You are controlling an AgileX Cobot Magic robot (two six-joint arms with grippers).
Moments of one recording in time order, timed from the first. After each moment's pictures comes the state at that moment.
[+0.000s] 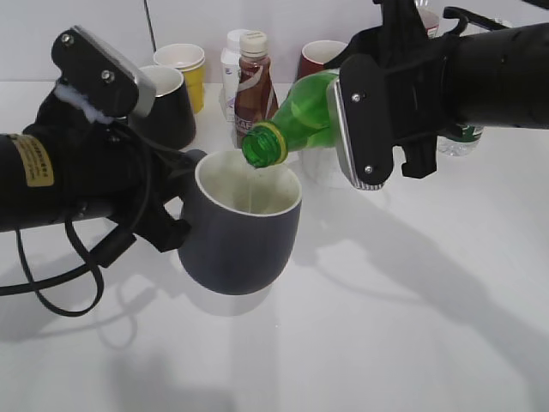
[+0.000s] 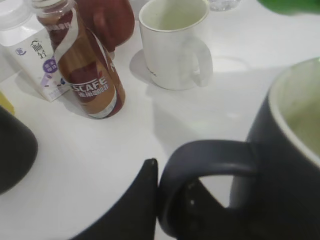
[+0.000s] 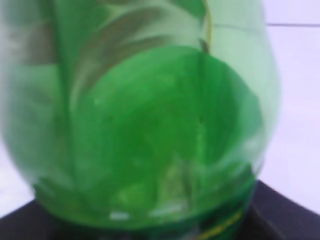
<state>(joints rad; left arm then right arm) -0.70 1.35 -0.64 0.12 -0.12 0.08 0.61 1.46 -0.88 -0.44 -0.06 -1.12</state>
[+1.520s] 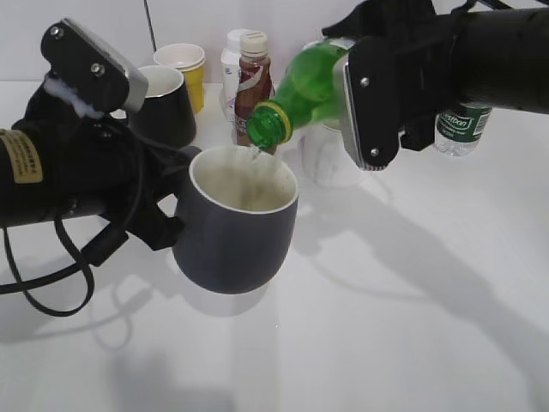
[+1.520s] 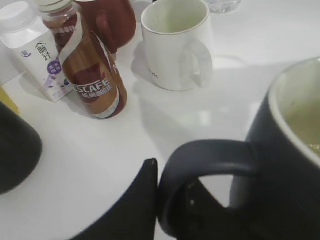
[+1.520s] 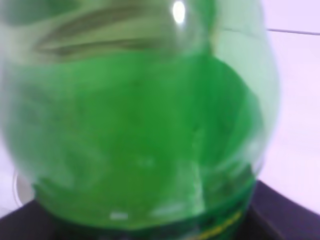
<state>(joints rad) -0.70 1.32 -0.64 0.12 -0.10 0.08 0.57 1.46 -0.88 -0.38 -0.20 -1.27</state>
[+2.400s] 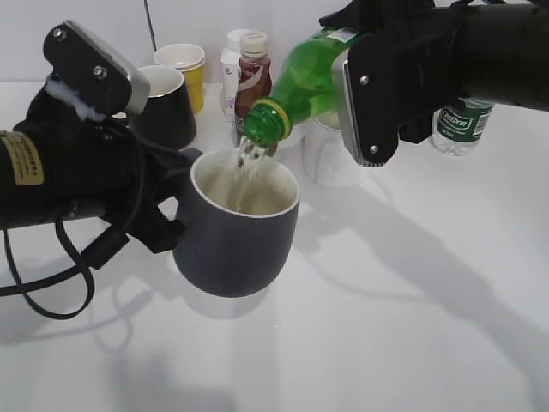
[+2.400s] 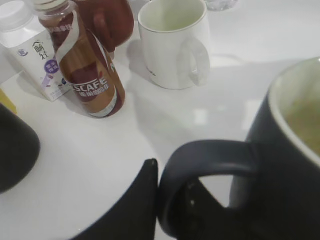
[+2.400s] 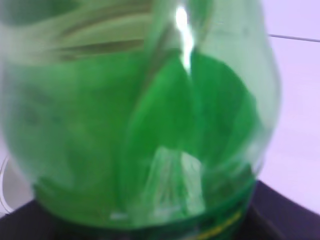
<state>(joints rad) -0.70 1.32 -0.64 0.12 -0.09 0.08 0.57 1.46 -0.88 -0.34 -0.24 -1.34</state>
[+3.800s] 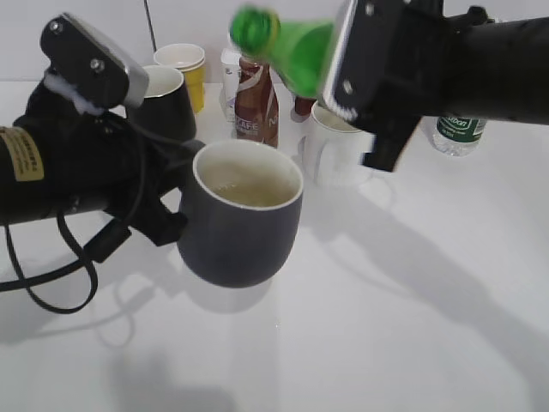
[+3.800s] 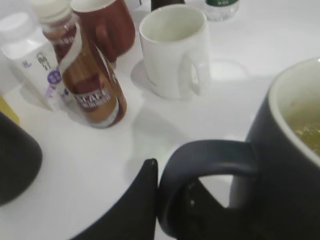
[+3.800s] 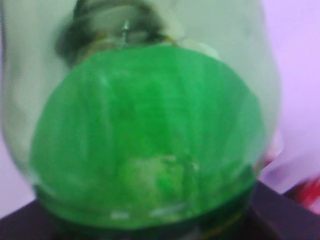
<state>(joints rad) -0.70 1.32 -0.64 0.12 -0.13 0.08 0.60 1.46 -0.88 -0.30 -0.12 -0.75</state>
